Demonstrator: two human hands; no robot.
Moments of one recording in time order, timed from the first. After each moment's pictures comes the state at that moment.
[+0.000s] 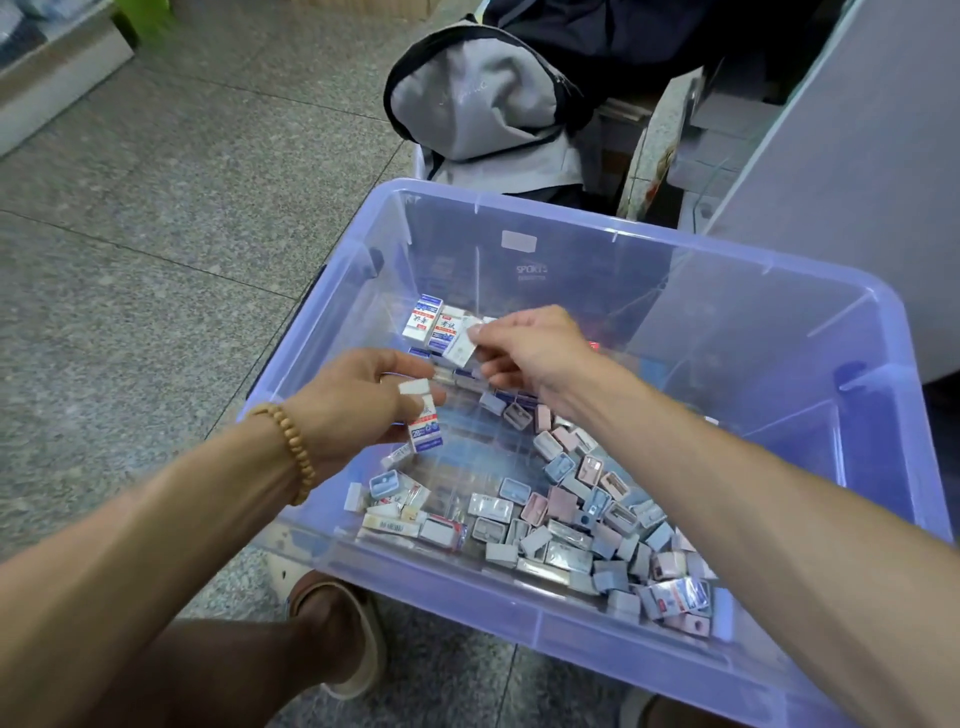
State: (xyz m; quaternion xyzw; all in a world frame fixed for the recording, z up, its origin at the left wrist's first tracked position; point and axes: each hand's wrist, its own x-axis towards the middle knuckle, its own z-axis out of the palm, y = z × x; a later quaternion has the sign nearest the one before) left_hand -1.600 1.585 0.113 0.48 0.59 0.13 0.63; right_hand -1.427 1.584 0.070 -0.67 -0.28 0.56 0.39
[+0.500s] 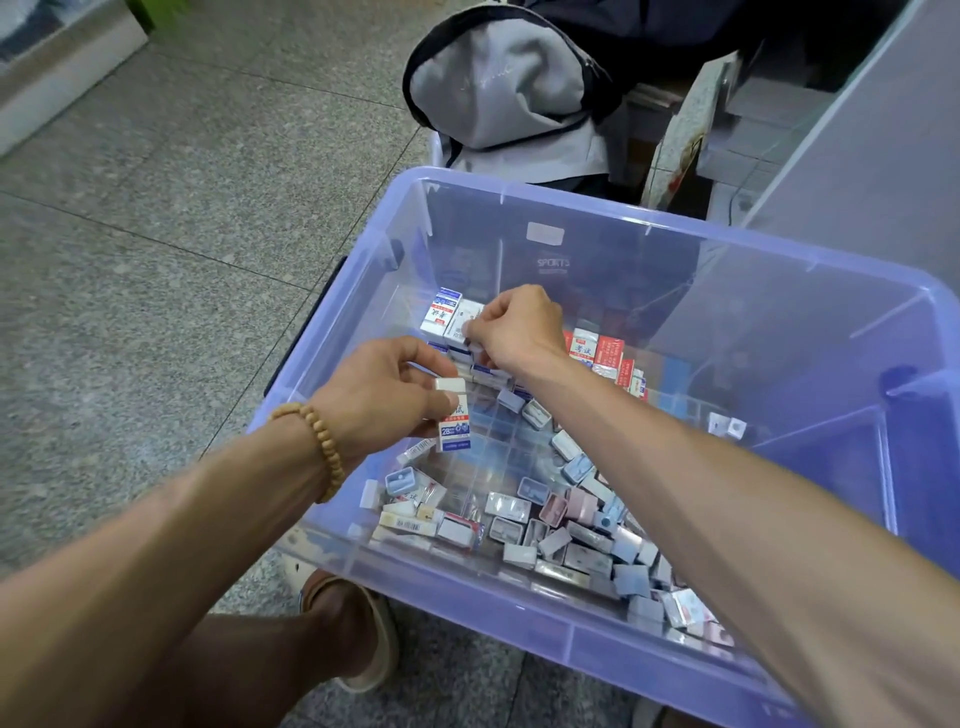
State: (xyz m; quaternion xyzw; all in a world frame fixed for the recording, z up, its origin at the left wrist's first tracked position) left_hand -1.600 1.588 0.107 0.53 0.60 0.14 0.58; right_hand -1.450 1.631 0.026 -0.79 -0.40 0.36 0.31
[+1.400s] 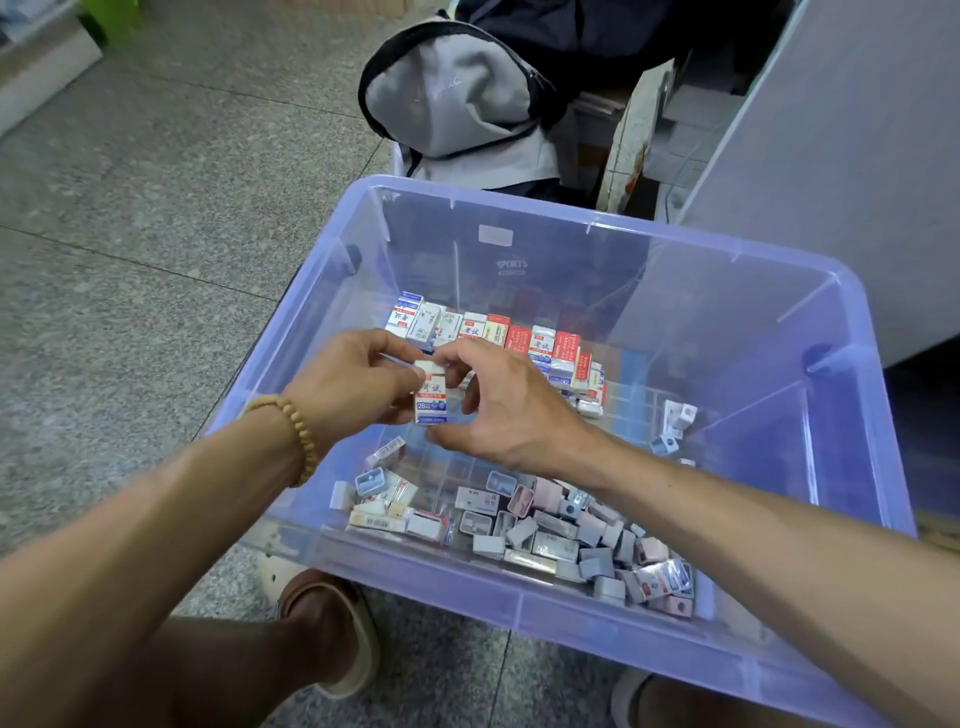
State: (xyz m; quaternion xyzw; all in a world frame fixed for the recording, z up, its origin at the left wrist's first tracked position) left_hand -1.589 1.591 0.107 0.57 0.60 0.14 0.55; right_hand -1.437 1.531 0.068 -0.60 -0.67 0.33 0.28
